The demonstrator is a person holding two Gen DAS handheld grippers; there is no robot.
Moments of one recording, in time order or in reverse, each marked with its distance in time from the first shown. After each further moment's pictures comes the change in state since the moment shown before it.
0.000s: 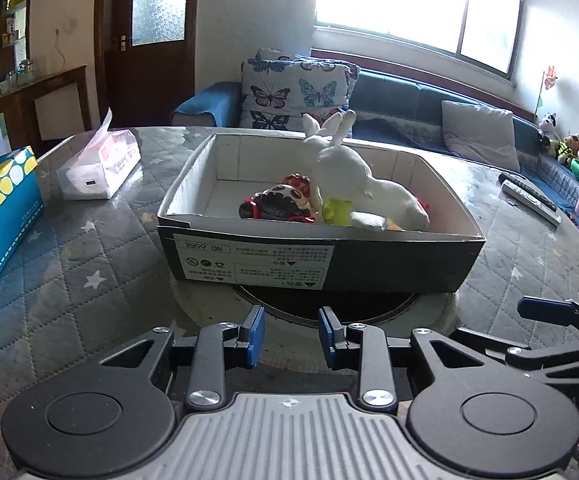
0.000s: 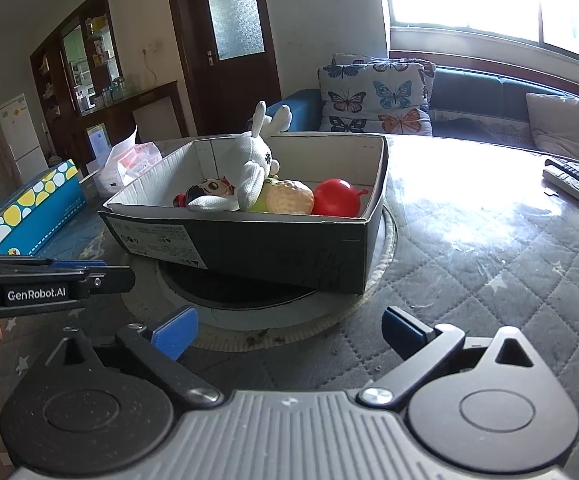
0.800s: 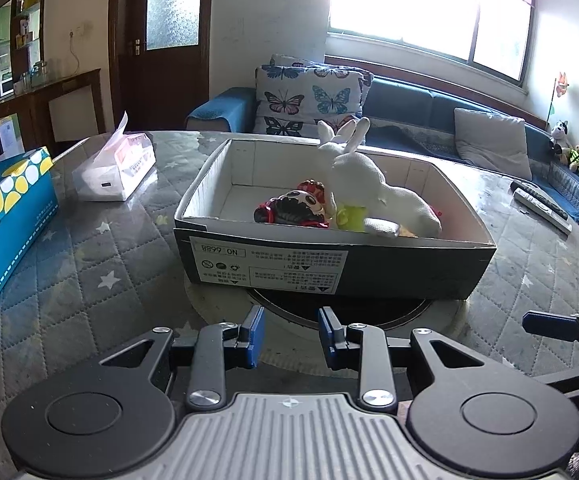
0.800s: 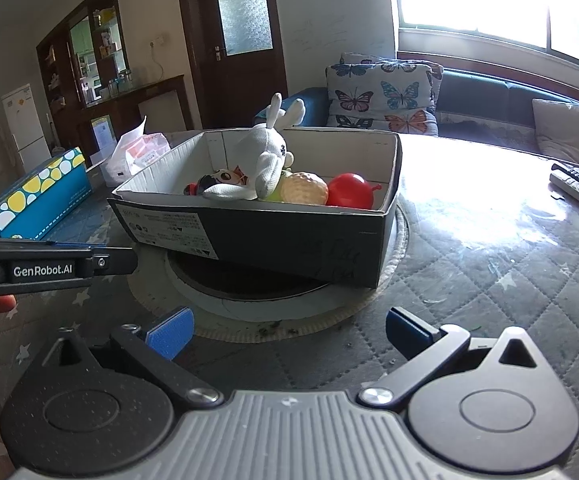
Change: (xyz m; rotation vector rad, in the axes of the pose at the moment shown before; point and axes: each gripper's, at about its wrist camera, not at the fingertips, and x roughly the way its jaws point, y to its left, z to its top) left arm -0.003 0.001 -0.002 -0.013 -0.020 0.034; right arm 0.002 0.011 -0.005 -0.031 0.006 0.004
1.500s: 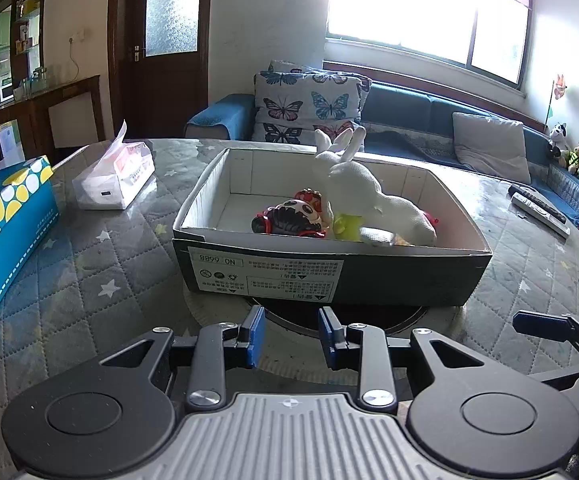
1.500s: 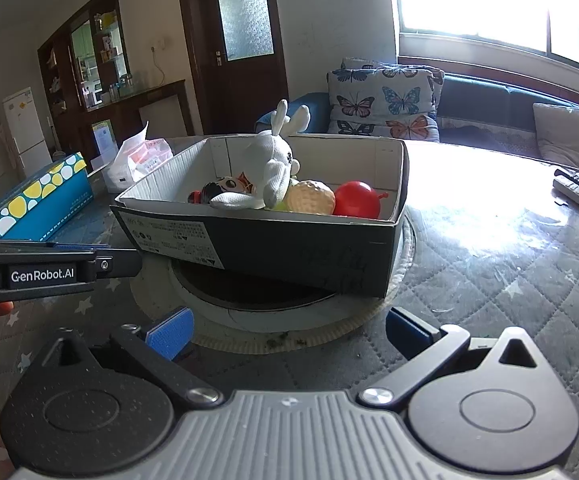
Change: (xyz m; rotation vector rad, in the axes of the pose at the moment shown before) left arm -0.003 -0.002 0.003 0.005 -0.017 -0.002; right arm 0.003 0.005 0.003 0.003 -0.017 0.001
